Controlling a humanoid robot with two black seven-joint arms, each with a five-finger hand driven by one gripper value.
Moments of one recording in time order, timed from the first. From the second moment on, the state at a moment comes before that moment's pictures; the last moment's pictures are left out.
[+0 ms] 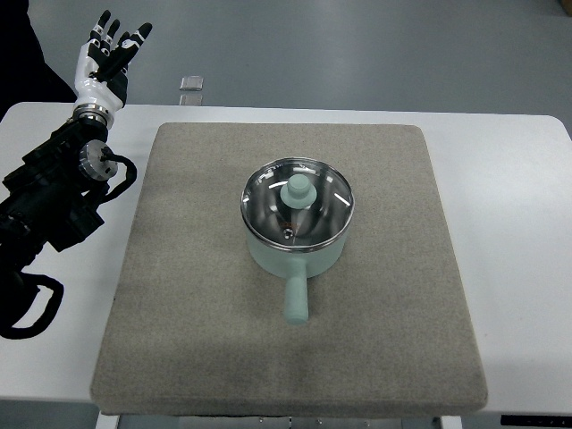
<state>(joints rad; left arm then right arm) -1.05 0.10 -0.51 -0.14 -0.19 -0.15 -0.49 0.03 0.00 -0.07 0.16 0.02 -0.05 0.10</state>
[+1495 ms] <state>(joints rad) -1.05 0.11 -0.49 -0.16 -0.19 -0.14 -0.49 0.03 0.00 -0.07 0.16 0.02 -0.05 0.10</state>
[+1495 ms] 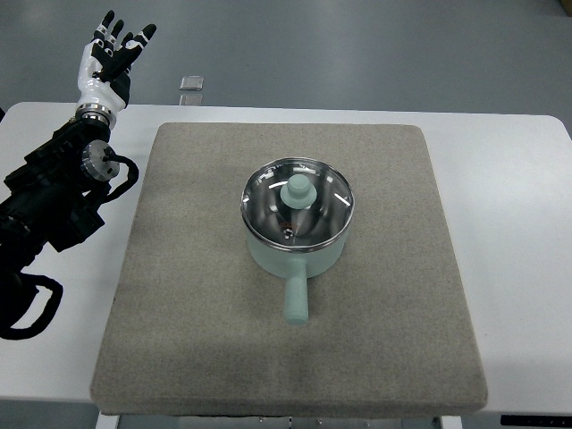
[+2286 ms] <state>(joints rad) -1.16 0.41 -0.16 -0.64 -0.04 -0.14 -0.48 0.03 0.00 -0.07 0.16 0.02 -0.05 0.10</state>
